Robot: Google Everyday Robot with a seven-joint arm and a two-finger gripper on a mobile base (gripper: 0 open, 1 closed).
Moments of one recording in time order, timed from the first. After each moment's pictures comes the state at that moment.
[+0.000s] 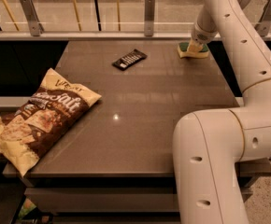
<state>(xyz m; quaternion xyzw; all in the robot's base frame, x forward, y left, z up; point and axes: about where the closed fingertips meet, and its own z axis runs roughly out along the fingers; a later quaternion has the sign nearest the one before) 0.830 -0.235 0.838 -0.55 0.80 -0.10 0.22</state>
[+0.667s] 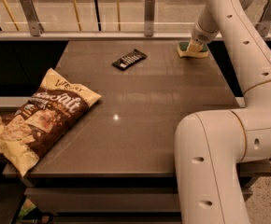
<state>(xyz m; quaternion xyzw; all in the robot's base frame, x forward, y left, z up) 0.830 -0.235 0.837 -0.55 0.80 -0.09 0.23</state>
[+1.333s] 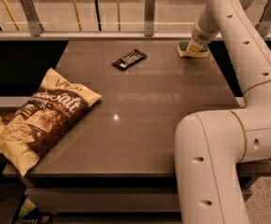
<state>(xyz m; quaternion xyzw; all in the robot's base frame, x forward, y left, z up) 0.830 -0.234 0.838 -0.55 0.80 -0.09 0.24</state>
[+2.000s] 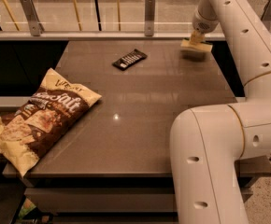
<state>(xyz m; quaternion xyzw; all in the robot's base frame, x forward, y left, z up) 0.822 -0.235 0.885 -0.54 0.80 -0.14 0.23</state>
